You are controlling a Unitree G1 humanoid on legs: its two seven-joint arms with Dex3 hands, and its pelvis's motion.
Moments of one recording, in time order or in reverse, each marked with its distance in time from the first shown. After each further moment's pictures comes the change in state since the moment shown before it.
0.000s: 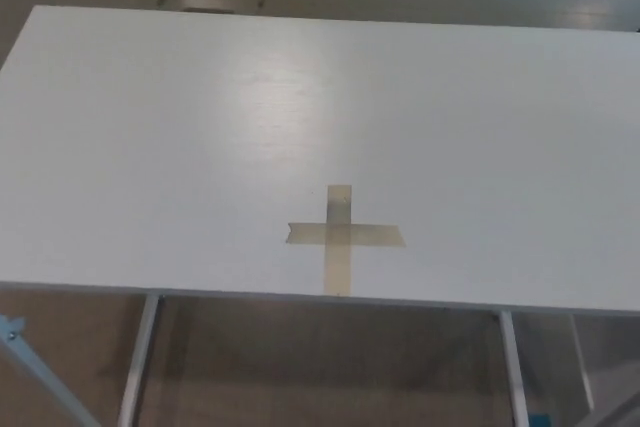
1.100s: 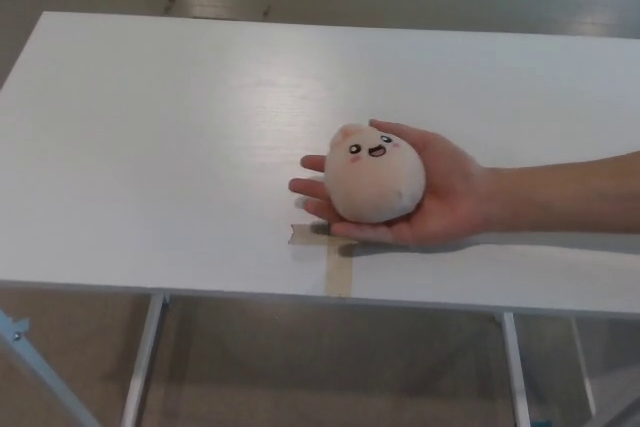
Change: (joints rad) left_arm 0.003 0.000 -0.034 0.016 0.017 -0.043 0.003; right_arm -0.003 0.000 -0.005 0.009 0.003 -0.016 -0.005
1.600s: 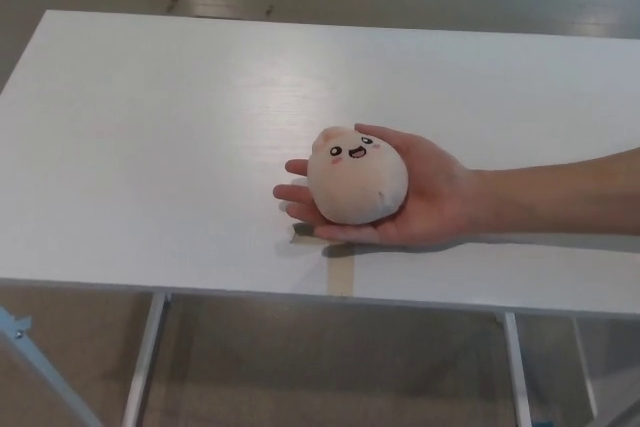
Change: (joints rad) left_arm 0.016 0.001 -0.017 -0.106 0.006 -0.089 0.046; right_arm -0.005 0.002 -0.005 0.000 0.002 0.000 0.004
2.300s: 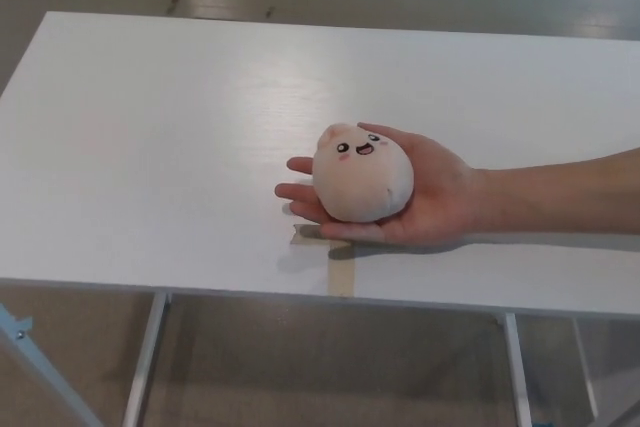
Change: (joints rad) left_arm 0.532 -0.007 0.156 -0.818 -0.126 -0.252 -0.079; right_arm -0.025 0.000 0.001 -0.003 -0.003 0.000 0.002
